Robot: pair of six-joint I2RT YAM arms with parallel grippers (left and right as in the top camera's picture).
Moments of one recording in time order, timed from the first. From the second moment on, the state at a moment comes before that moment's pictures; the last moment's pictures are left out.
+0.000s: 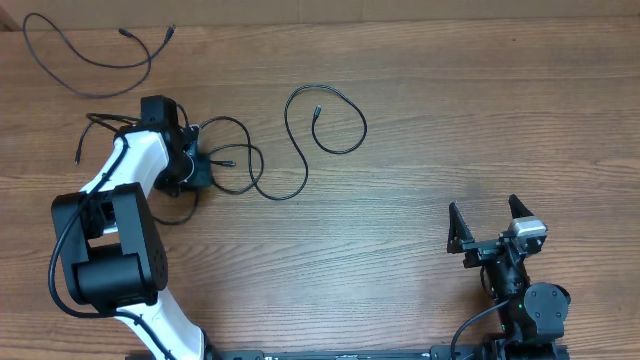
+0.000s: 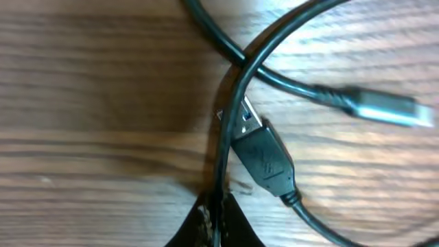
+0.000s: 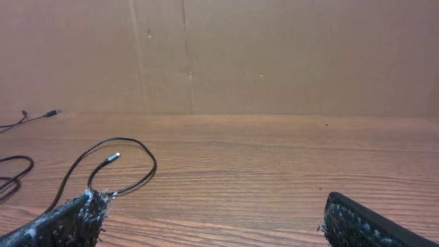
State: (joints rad) left arm 0.15 1.95 1.25 -0.77 0.05 0.08; right arm 0.01 0.01 0.02 -0.03 -0.13 0.05
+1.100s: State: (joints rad) left arm 0.15 1.49 2.15 -0.93 0.82 -0.38; right arm 0.01 0.01 0.02 -0.03 -0.13 0.05
